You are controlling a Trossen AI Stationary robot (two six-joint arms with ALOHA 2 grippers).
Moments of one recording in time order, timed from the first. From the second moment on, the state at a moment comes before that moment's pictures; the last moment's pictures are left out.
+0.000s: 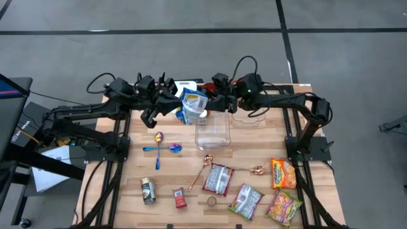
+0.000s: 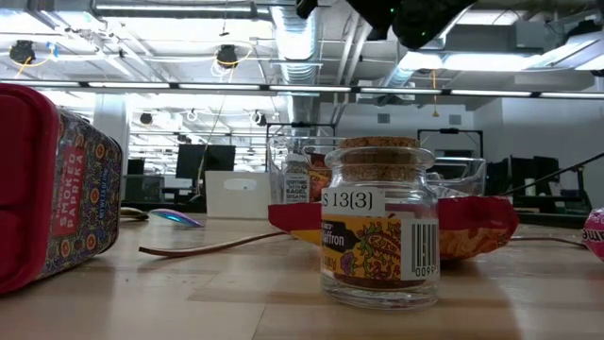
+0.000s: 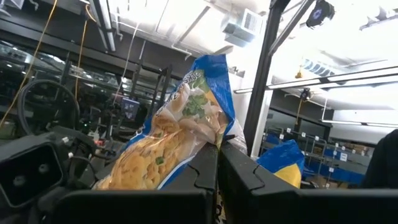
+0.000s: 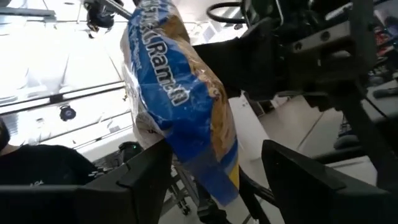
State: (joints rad) left arm 0.18 1.13 1.04 0.58 0.37 -0.43; right arm -0.32 1.75 1.28 1.11 -0.84 1.04
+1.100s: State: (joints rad) left arm 0.22 1.07 1.04 0.36 0.36 -0.47; right arm -0.33 1.72 1.28 1.21 -0.97 1.10
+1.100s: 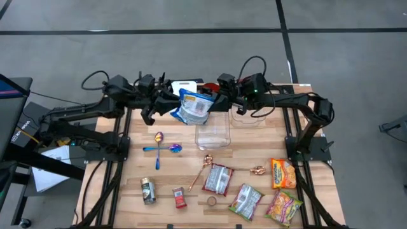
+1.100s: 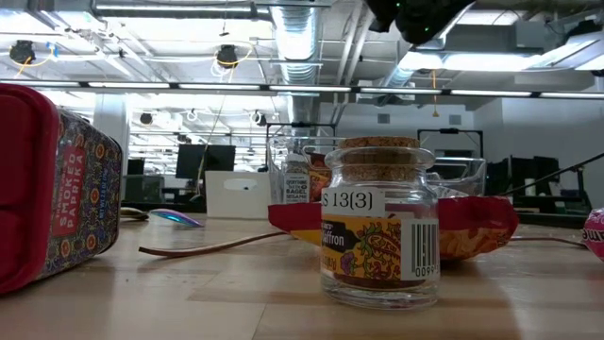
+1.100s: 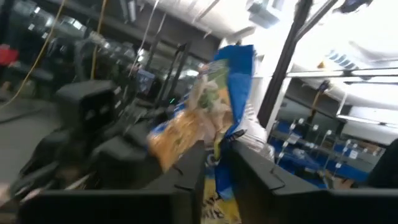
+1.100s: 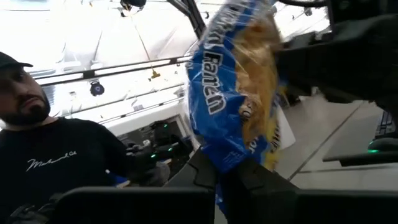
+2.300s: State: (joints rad) left arm 0.25 0.87 1.03 -0.02 0.35 -0.39; right arm -0.69 1.32 1.28 -0.65 -0.83 0.21
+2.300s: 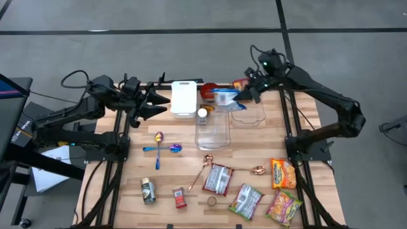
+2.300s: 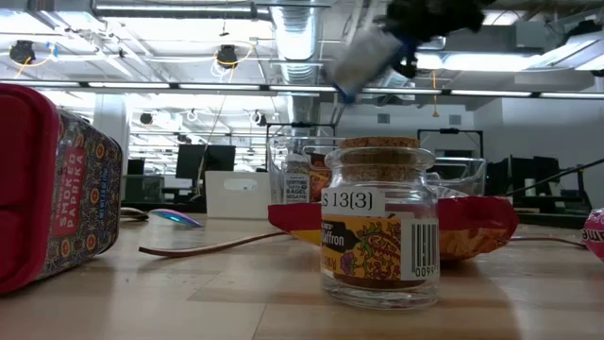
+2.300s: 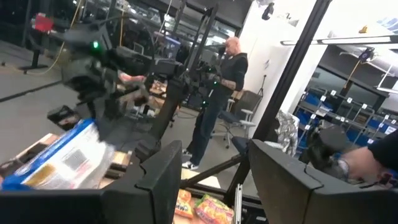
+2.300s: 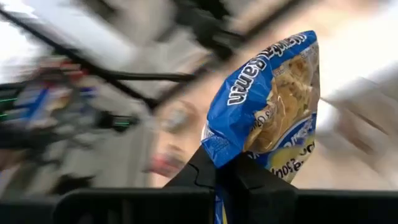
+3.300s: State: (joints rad) left arm 0.25 0.98 1.03 0.01 0.35 -0.38; right arm -0.89 1.38 1.28 -1.21 -0.29 0.25
